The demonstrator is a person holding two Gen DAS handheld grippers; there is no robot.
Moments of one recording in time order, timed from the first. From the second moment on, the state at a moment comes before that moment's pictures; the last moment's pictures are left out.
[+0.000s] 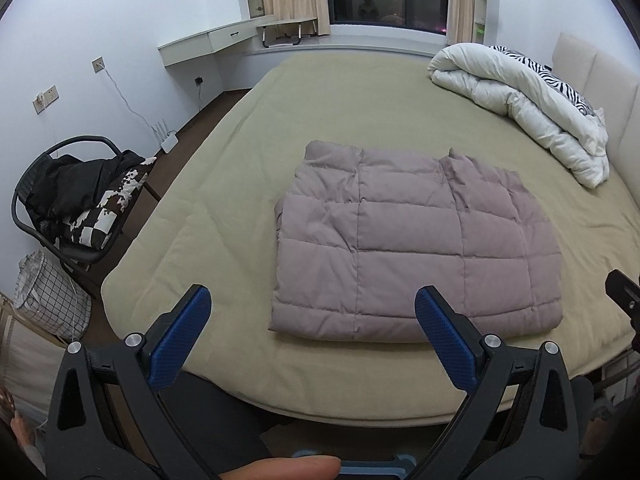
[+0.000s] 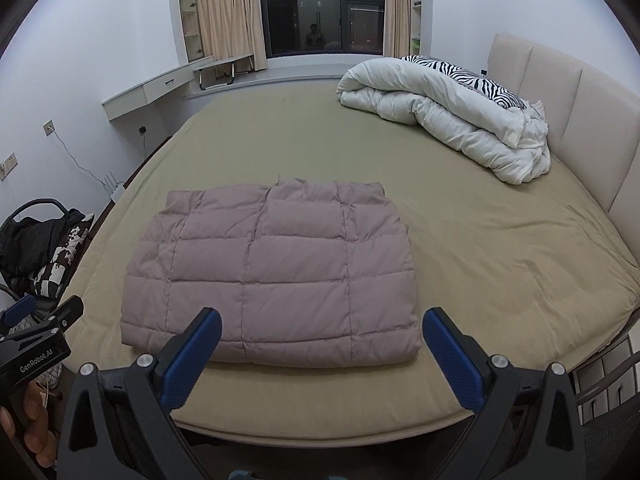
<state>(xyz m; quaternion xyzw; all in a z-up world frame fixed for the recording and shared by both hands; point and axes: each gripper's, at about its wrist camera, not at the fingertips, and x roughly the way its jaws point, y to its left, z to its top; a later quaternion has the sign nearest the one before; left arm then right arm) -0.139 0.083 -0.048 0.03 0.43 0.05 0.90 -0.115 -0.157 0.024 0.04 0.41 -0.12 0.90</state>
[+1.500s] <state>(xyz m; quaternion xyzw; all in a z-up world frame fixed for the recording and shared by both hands) -0.126 0.074 -0.071 0.02 0.45 0.02 0.89 -0.110 -0.154 -0.004 0.05 0.44 -0.11 0.89</state>
